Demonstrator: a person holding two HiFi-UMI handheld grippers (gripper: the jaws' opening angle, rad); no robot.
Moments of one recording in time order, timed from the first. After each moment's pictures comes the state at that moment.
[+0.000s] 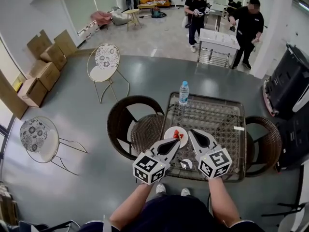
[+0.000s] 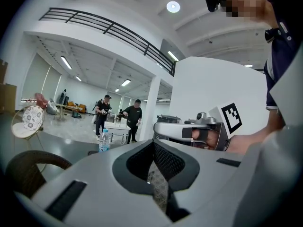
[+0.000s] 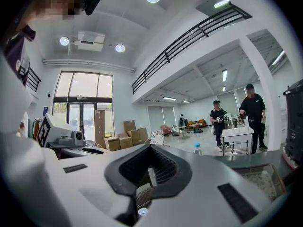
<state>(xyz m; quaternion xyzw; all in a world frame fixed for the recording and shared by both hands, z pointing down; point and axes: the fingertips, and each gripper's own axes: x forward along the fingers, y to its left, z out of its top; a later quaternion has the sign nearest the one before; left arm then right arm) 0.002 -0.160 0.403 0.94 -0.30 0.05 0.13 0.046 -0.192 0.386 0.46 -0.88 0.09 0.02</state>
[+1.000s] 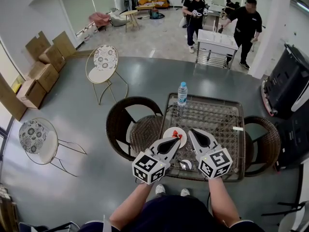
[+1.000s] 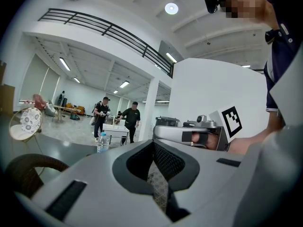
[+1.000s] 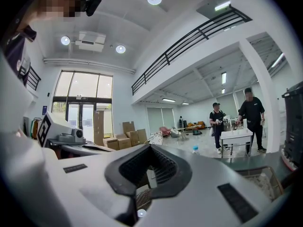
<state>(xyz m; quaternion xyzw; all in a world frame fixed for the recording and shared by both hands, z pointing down) 0.007 -0.162 0.391 0.95 -0.30 0.04 0.12 0.052 -0.191 0.379 0.47 -0.88 0.08 0.01</state>
